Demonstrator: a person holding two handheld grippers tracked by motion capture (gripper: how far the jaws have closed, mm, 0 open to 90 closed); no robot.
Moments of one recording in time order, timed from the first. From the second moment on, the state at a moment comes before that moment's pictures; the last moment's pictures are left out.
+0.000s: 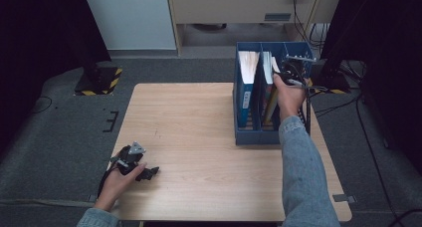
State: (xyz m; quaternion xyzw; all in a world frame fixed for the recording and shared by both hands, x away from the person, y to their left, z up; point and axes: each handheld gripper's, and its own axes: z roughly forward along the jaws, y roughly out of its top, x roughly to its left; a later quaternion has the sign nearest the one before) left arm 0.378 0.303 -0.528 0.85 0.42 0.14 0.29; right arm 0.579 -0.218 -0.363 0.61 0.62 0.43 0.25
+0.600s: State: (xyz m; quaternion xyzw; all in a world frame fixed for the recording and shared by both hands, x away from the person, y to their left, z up) left arm 0.378 0.302 -0.528 0.85 0.42 0.14 0.29; right arm 0.555 -0.226 -0.338 0.60 0.62 0.43 0.25
